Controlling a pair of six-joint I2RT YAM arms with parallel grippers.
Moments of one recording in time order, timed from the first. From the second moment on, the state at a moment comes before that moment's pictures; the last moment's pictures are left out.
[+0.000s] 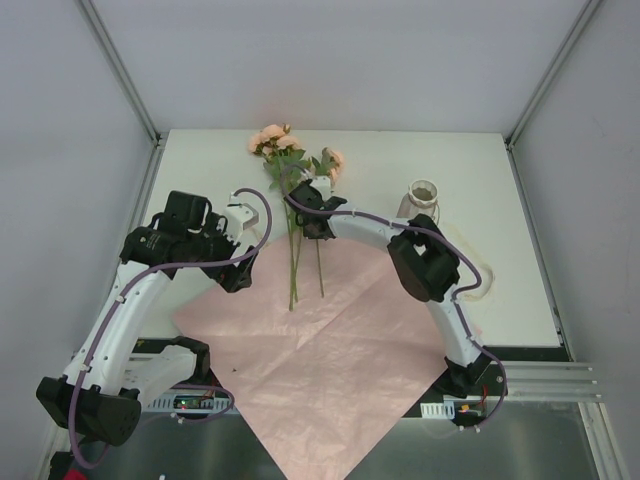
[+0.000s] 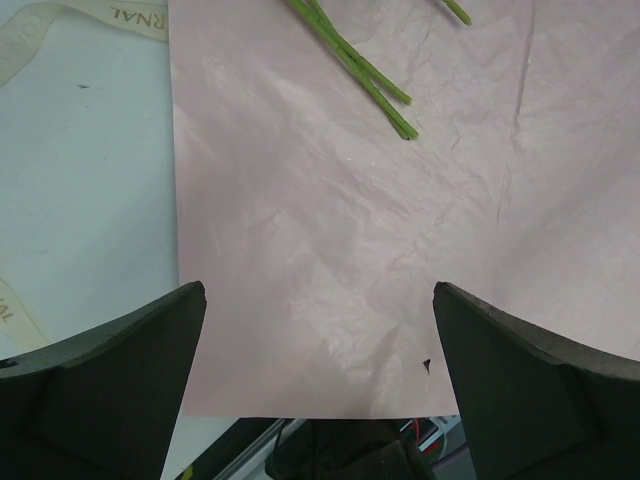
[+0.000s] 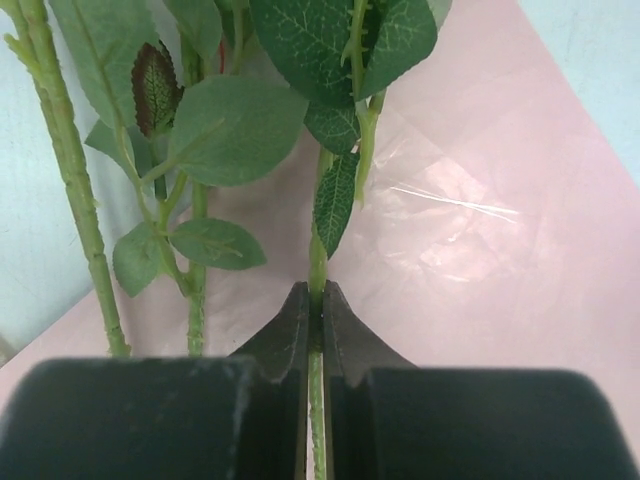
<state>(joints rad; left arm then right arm) -0.26 0.98 1.08 -1.12 0.41 0.34 0.85 2.23 1.72 -0.53 0.44 0.65</state>
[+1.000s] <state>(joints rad) -0.26 0.96 1.08 -1.11 0.39 0.32 0.55 1.24 1.33 0.25 0.30 -0.06</state>
